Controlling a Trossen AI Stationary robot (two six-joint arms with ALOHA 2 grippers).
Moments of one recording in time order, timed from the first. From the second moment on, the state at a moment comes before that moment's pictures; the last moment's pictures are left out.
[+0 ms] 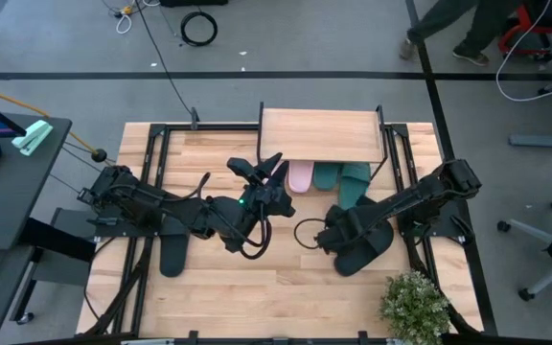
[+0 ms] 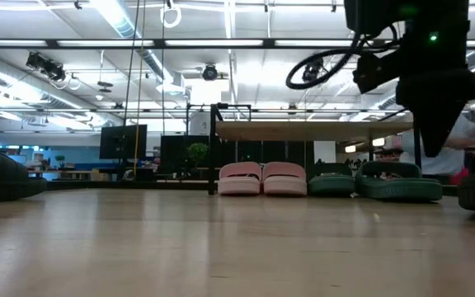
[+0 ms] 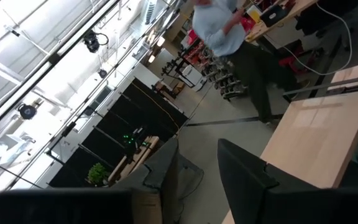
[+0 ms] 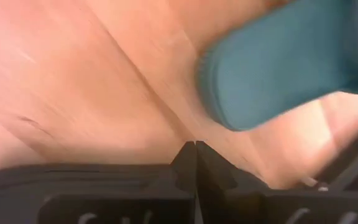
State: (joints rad) left arm -0.36 1.75 1.68 0.32 -1.41 1.03; right arm 0.32 1.68 1.10 -1.22 0.25 1.00
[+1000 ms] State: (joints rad) left arm -0.36 1.75 1.68 0.32 -1.41 1.03; right arm 0.19 1.67 0.83 -0.90 0.25 0.97
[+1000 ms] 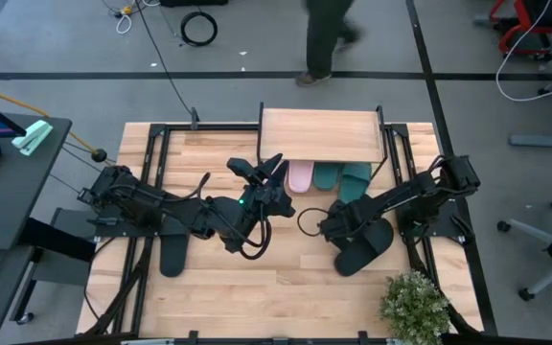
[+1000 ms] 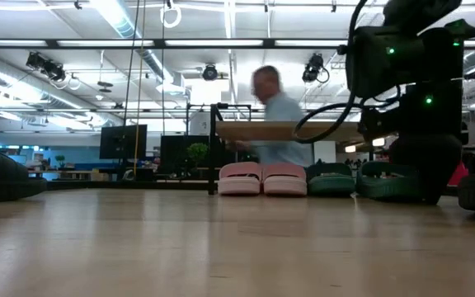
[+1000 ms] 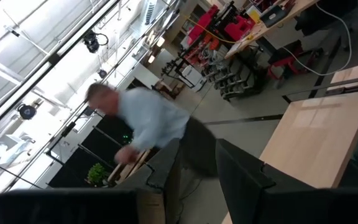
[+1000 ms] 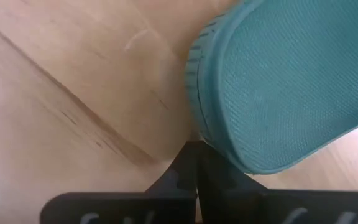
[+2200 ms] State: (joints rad) left arm -0.39 1.75 1.68 -0.42 -1.41 0.23; right arm 0.55 1.68 0.99 -0.82 0.40 1.02
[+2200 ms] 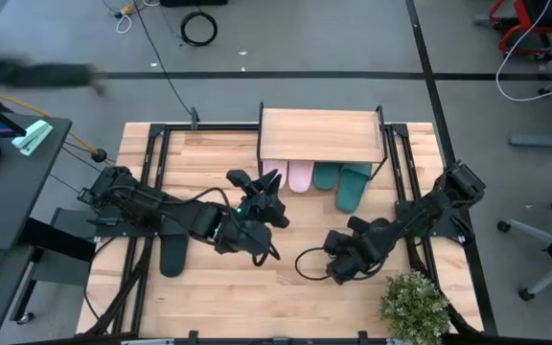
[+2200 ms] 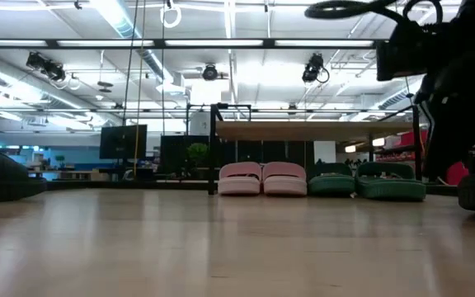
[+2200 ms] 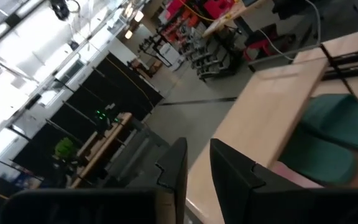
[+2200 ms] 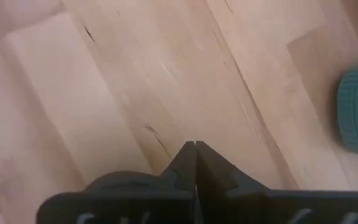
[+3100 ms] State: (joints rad) left arm -0.46 1.75 1.68 -0.68 -1.12 -0.04; right arm 0.46 1.68 1.03 -0.90 0.36 0.89
